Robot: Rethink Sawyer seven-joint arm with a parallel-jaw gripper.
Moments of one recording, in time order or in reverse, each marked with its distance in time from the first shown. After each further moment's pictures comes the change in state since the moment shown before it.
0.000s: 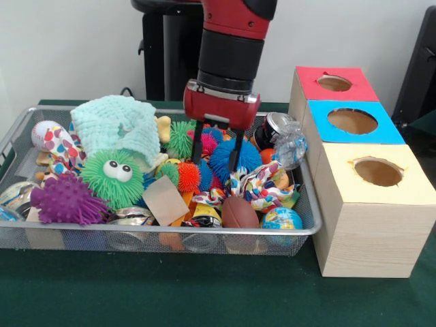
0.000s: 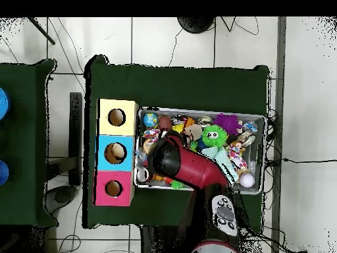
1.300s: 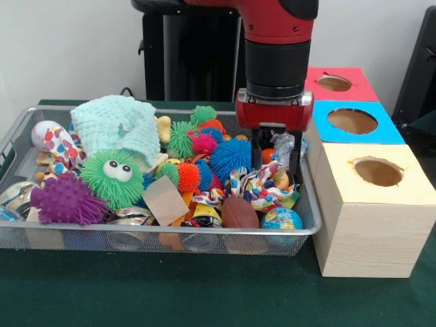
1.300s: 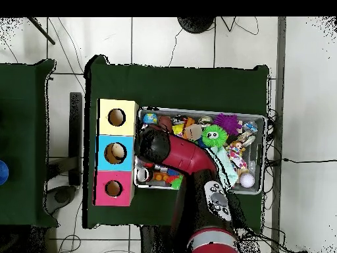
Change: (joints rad) arm -0.025 -0.012 0.142 -0.052 0.041 0.207 0.000
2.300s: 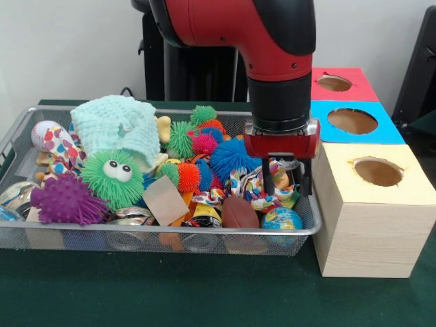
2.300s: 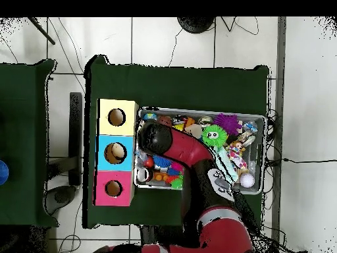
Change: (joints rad) arm -0.065 0.089 0.102 -0.053 -0.002 0.000 0.000
